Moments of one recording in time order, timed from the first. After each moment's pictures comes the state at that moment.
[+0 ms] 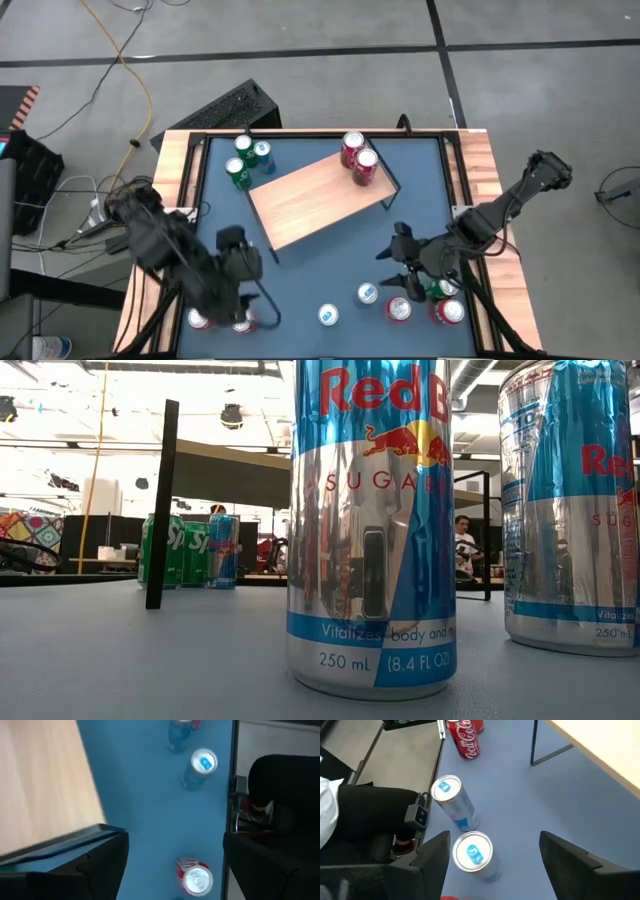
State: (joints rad) left arm -0.70 1.80 2.30 -1.57 -0.34 -0.76; right arm 0.60 1.22 1.09 -0.54 0.29 0.52
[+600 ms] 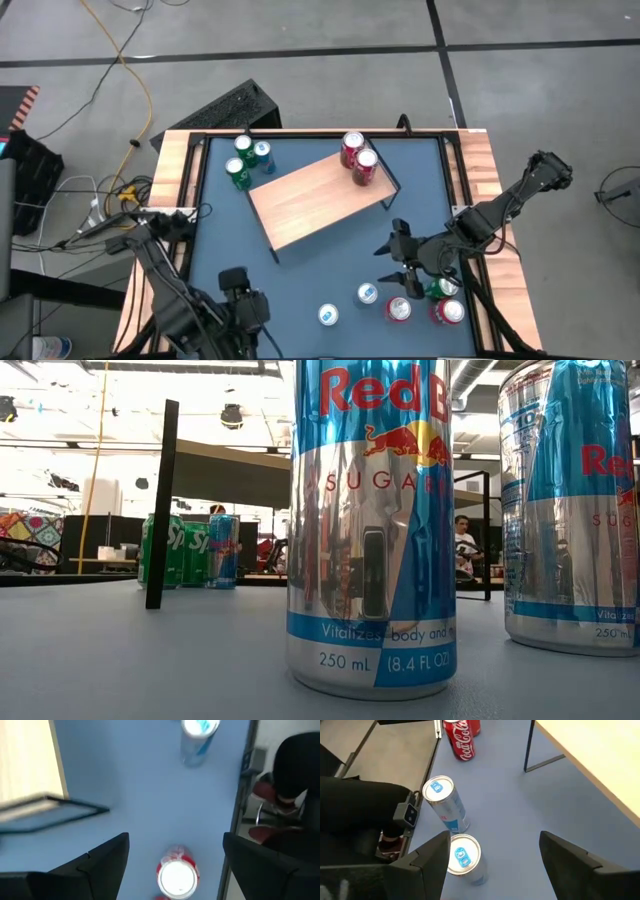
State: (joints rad) left arm -0.84 1.97 2.24 -1.57 -0.40 -1.00; right arm 0.59 1.22 1.09 -0.54 0.31 0.44
